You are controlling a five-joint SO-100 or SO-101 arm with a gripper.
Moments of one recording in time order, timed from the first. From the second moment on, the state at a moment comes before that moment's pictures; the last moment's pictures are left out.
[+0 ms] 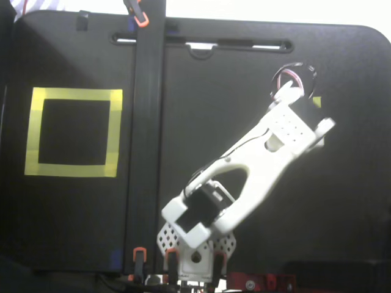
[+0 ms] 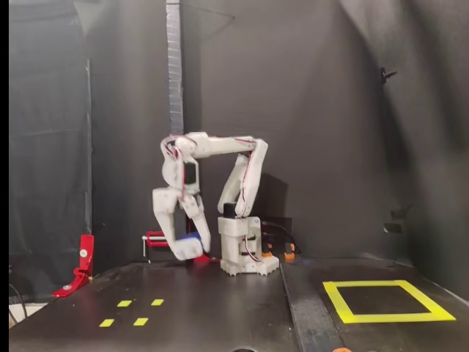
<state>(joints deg) 44.6 113.8 113.2 88.4 -136.2</state>
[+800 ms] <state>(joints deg) 35.1 111.1 109.2 88.7 -123.9</state>
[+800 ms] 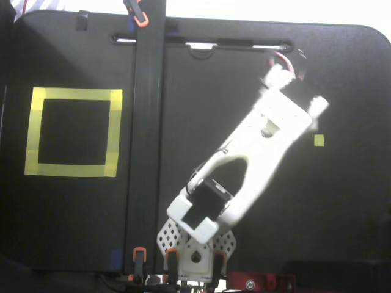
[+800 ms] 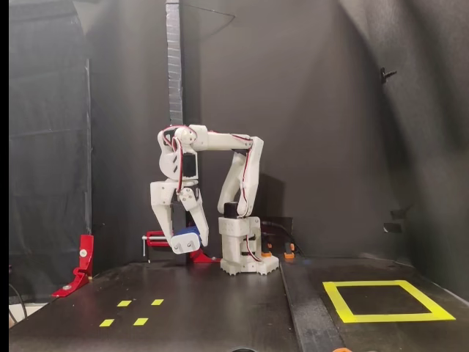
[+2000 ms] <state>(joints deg) -17.0 99.7 97.4 86.7 -70.1</state>
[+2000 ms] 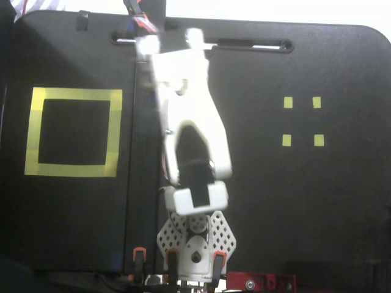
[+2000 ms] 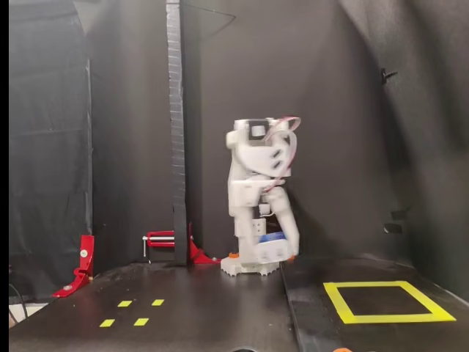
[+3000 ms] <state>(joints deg) -44.5 96.5 95.1 85.1 -47.0</state>
